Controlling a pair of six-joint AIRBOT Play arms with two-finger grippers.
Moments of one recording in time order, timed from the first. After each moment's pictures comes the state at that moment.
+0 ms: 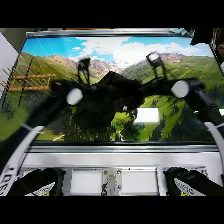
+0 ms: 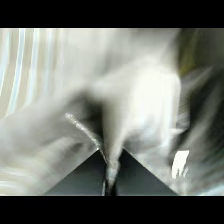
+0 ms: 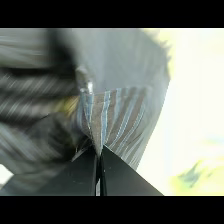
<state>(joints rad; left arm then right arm) -0.57 -1.22 1.34 1.55 -0.92 -2.14 0.28 -1.15 1.24 -1.32 0.87 1.32</state>
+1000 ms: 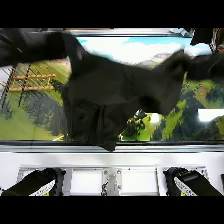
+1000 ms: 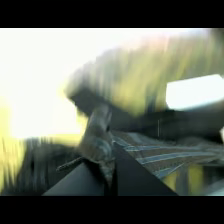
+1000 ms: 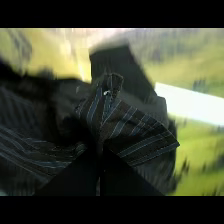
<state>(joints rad) -0.41 -1.13 1.75 1.36 -1.32 -1.83 0.23 -0.95 1.67 -1.40 1.51 1.62</state>
